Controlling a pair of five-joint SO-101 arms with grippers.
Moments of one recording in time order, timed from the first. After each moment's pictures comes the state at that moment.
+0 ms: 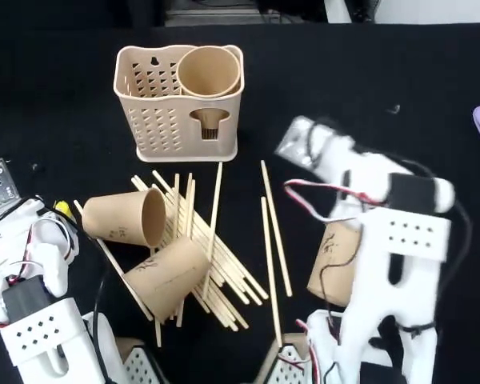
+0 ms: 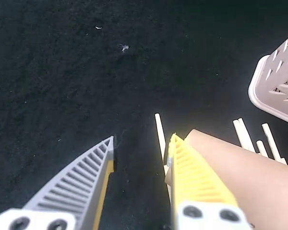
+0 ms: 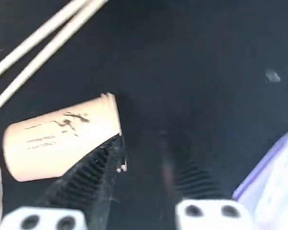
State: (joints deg) left arm -33.4 -77.5 67.6 57.6 0.0; right arm 13.6 -34.9 23.6 86.9 65.5
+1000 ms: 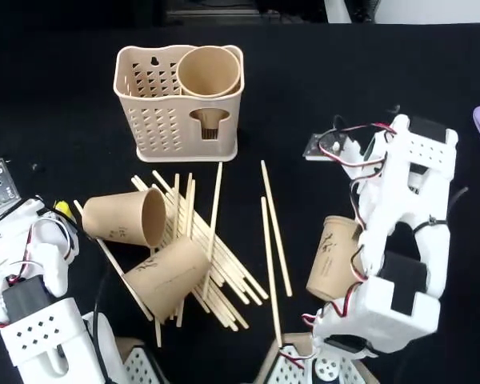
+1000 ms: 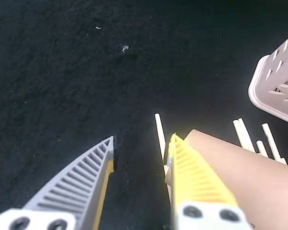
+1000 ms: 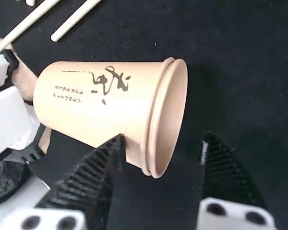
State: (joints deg) left arm -33.4 -77.5 67.6 57.6 0.0; right arm 20.8 6.1 8.9 99.2 85.6
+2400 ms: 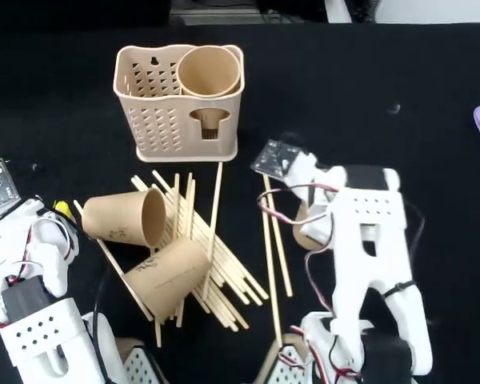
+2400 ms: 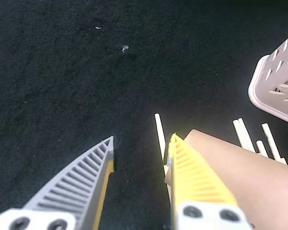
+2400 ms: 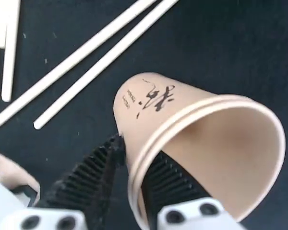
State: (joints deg) left arm -33.4 -77.5 67.6 57.6 0.0; right arm 2.0 -24.9 39.1 76.7 59.2
